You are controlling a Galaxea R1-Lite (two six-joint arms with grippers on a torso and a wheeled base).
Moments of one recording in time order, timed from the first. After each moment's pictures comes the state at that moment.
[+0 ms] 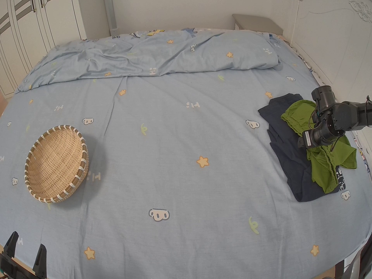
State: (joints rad) left arm -0.01 0.02 -0.02 0.00 0.05 0.00; right arm 0.08 1.99 -1.43 0.29 -0.36 -0.08
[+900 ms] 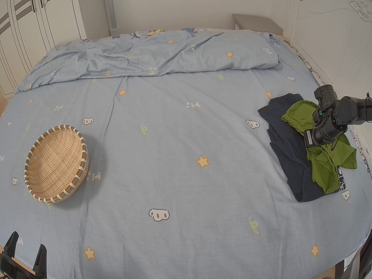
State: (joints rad) left arm -0.01 0.02 -0.02 0.00 0.05 0.00; right arm 0.03 2.03 -1.53 0.42 -0.22 -0.06
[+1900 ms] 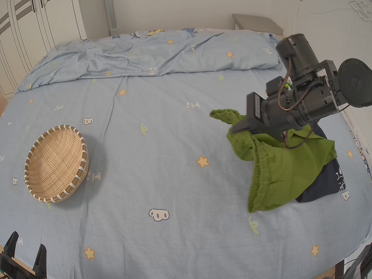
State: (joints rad) left arm -0.01 0.02 -0.02 0.00 0.05 0.00; right arm 0.58 1.85 -1.71 0.58 0.17 0.60
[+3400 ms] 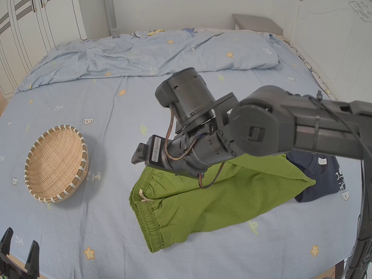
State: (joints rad) left arm -0.01 0.02 -0.07 0.01 0.03 -0.03; right arm 0.91 2.21 -2.00 0.56 -0.02 0.77
